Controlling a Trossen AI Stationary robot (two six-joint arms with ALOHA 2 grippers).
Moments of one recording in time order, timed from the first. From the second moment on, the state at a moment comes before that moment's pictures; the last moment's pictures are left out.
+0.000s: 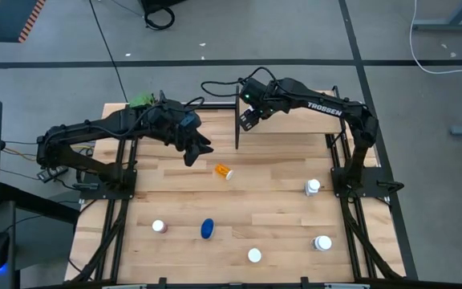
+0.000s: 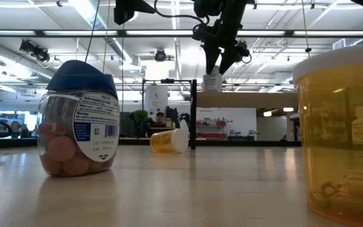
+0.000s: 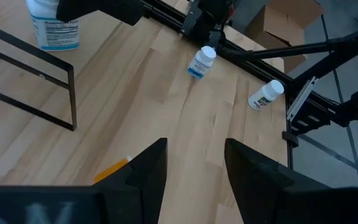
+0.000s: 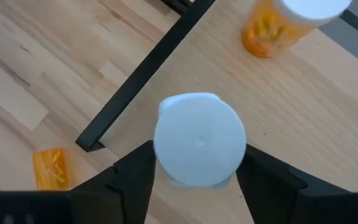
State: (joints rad) left arm 0.18 1.27 1.35 -0.68 0.15 -0.38; right arm -0.38 1.82 1.84 -1.16 0.22 0.49
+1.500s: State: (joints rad) left arm 0.19 1.24 1.35 -0.60 0.16 -0.29; right arm 0.09 1.31 1.29 -1.43 0.26 1.17
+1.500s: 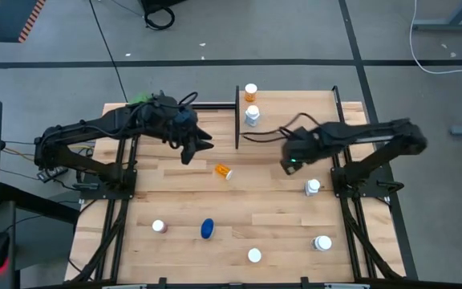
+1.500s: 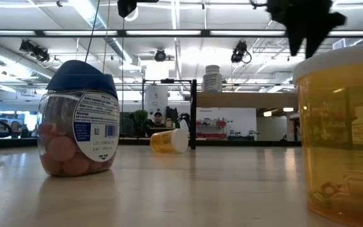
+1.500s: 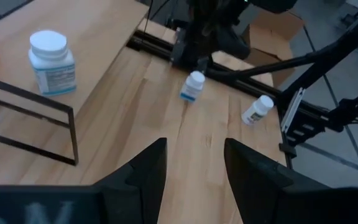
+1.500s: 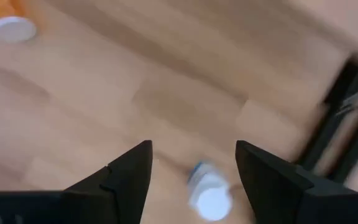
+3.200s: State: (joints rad) left arm 0.19 1.23 1.35 -0.59 0.18 -0.30; right arm 0.12 1.17 0.74 -1.12 -0.06 1.52
